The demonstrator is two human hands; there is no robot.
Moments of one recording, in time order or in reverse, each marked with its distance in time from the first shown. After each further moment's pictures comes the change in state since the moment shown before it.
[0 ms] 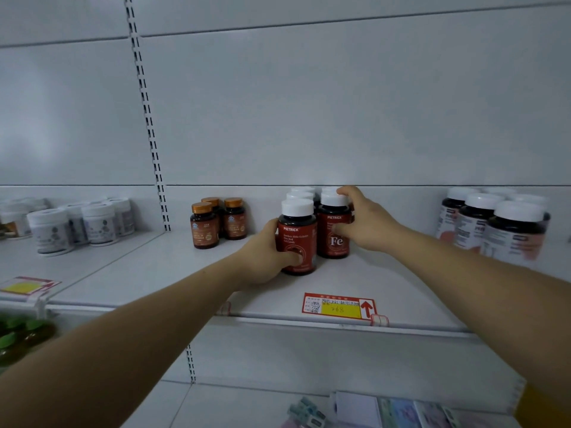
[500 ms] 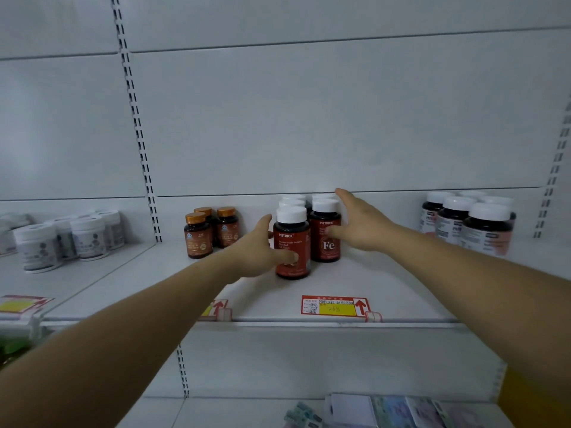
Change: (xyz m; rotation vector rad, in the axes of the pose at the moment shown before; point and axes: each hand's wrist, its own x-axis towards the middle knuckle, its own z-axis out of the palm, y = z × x) left_hand 0.004 0.012 -0.017 0.107 -0.055 -0.037; right_hand -0.016 -0.018 -0.016 -0.156 -0.014 0.046
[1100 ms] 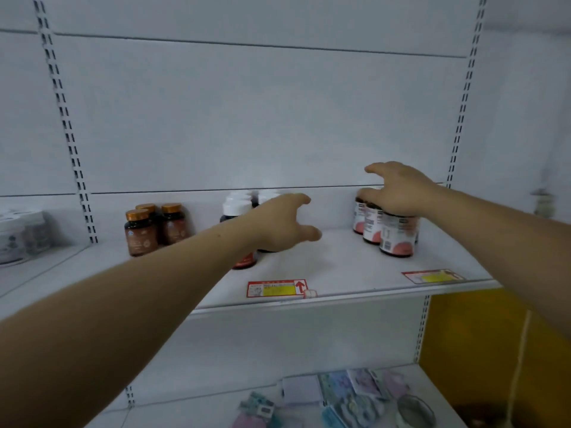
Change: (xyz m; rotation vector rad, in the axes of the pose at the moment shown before) left_hand -0.027 0.105 0.050 0.438 -0.046 0.388; right_hand -0.071 0.055 -0.121 -0.313 0.145 0.221
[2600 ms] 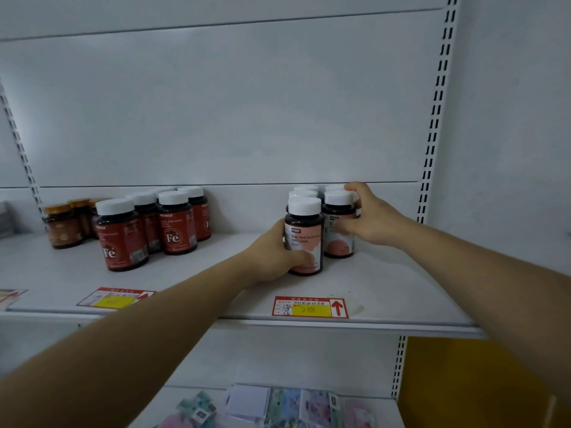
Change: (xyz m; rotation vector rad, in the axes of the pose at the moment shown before) left_hand 0.129 0.111 0.161 -0.535 0.104 -0.276; right_hand 0.075 0.202 0.062 0.539 -0.183 -0.175
